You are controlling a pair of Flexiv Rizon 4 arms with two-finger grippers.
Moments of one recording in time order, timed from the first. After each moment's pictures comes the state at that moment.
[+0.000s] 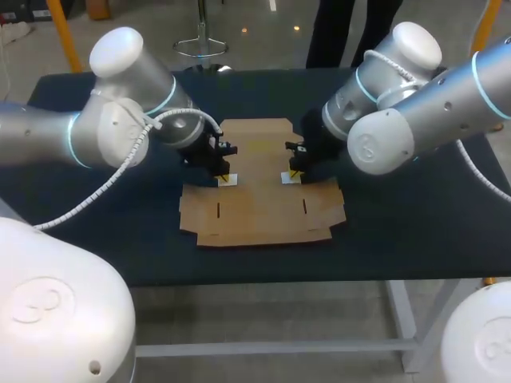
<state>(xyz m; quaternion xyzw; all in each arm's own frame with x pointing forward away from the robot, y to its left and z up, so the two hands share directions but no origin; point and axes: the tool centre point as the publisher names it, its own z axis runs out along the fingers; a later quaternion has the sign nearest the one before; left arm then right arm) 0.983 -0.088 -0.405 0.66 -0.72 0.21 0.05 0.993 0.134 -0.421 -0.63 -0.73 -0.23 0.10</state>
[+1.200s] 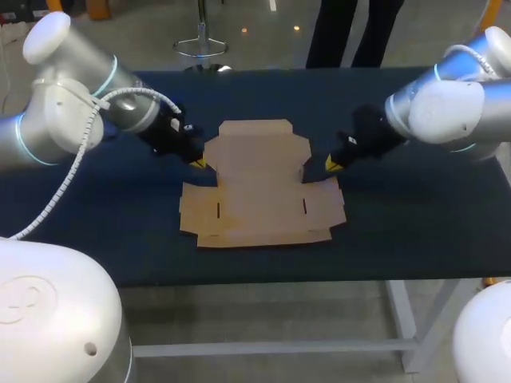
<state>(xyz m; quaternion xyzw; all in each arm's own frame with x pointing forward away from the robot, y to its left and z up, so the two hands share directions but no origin) 0.976 -0.038 -0.354 0.66 -0.70 0.26 0.12 0.978 0.053 -0.387 -0.64 -0.69 -0.29 0.18</state>
